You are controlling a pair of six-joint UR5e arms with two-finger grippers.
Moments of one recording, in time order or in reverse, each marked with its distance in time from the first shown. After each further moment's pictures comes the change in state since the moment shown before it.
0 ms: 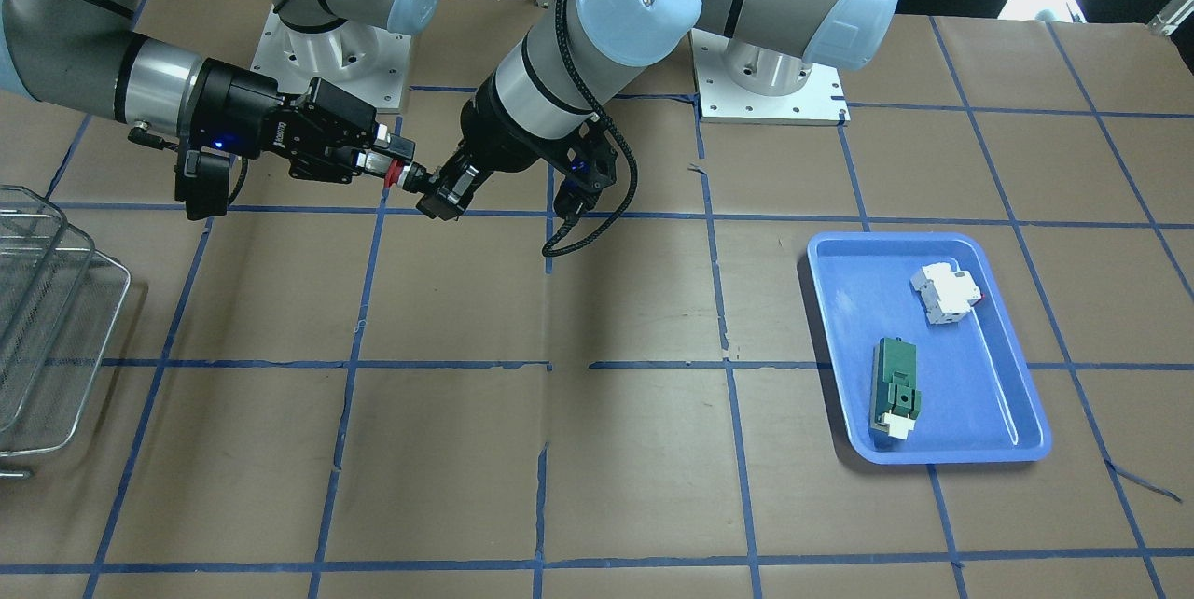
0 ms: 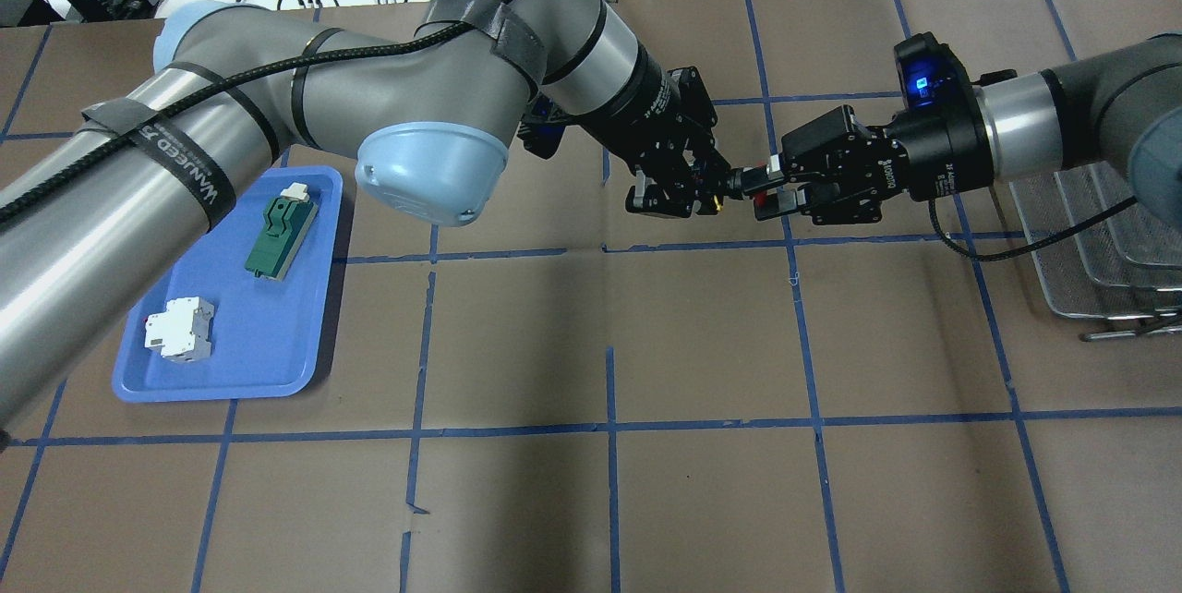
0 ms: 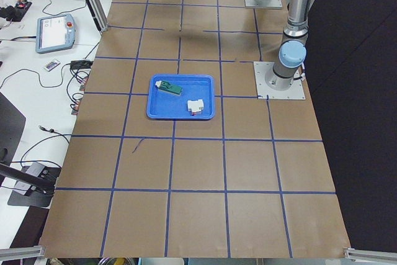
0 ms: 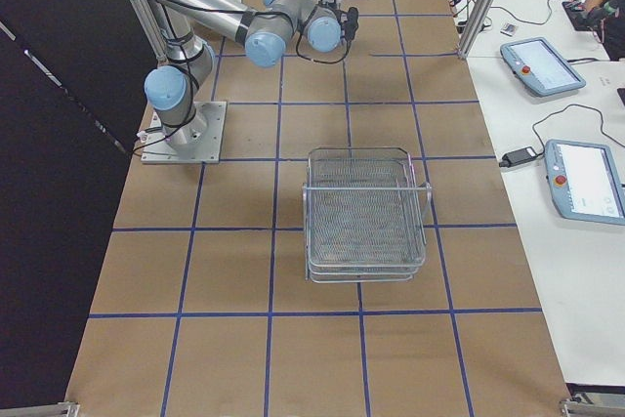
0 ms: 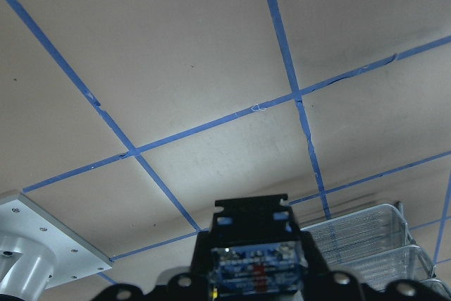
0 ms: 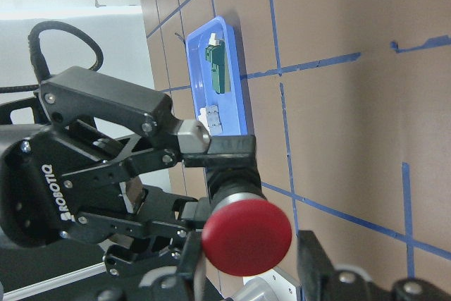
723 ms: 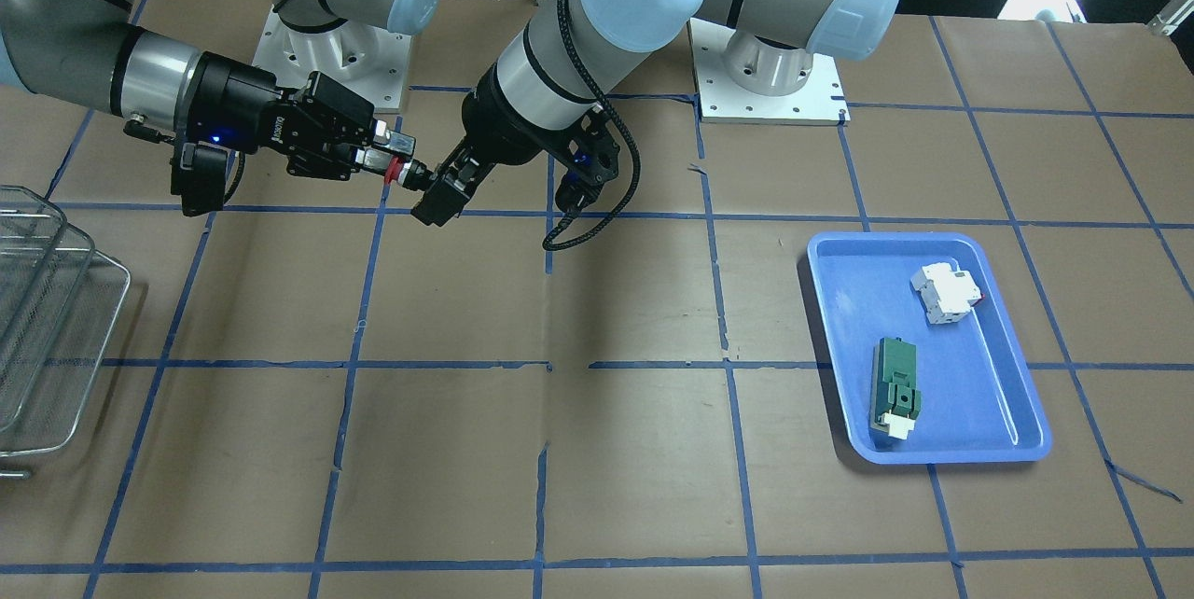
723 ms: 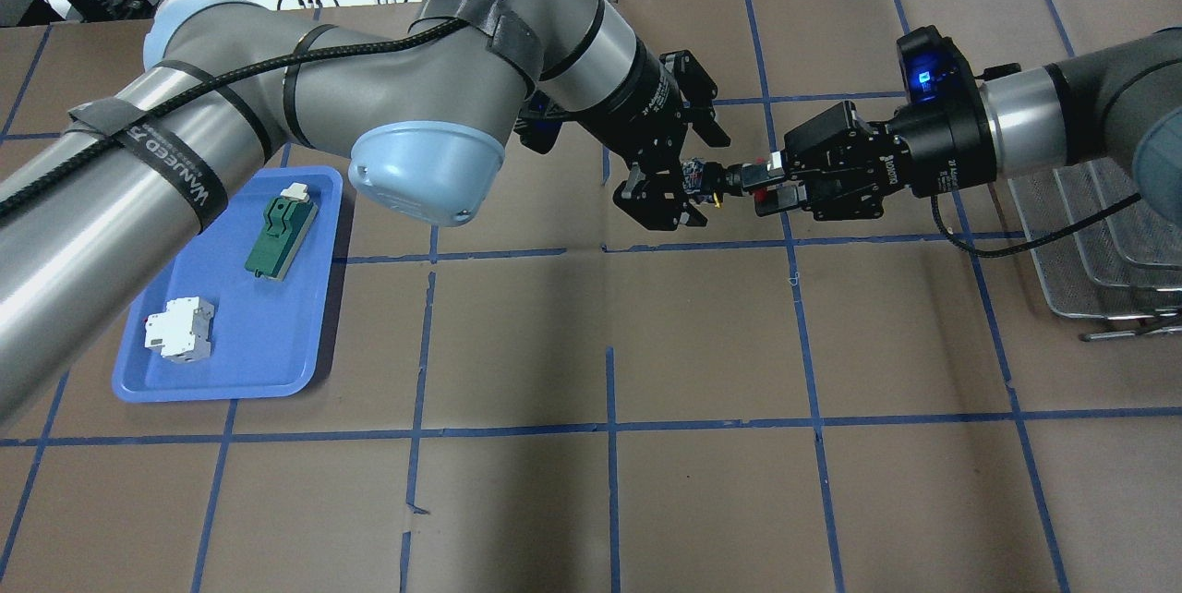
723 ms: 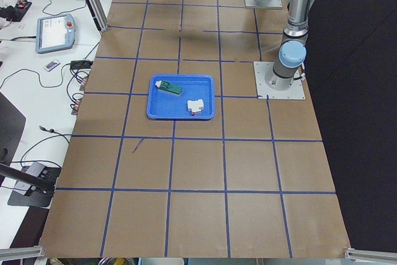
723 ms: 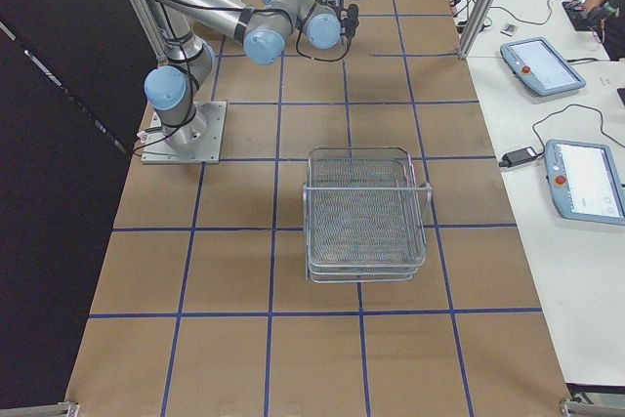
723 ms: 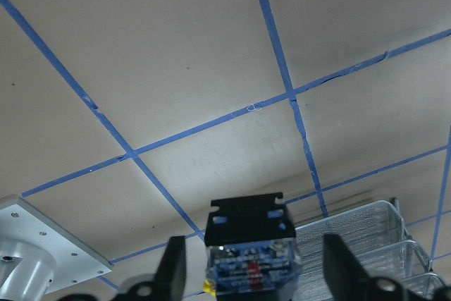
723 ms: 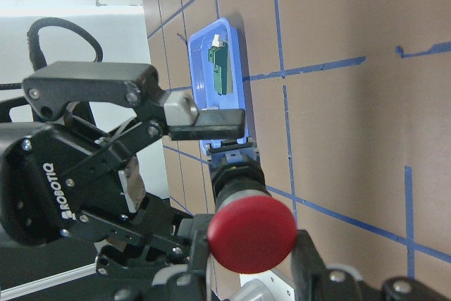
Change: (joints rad) left arm 0.001 0.014 0.001 0.001 0.009 0.014; right arm 0.001 -0.003 -0.007 -0.004 0.000 0.002
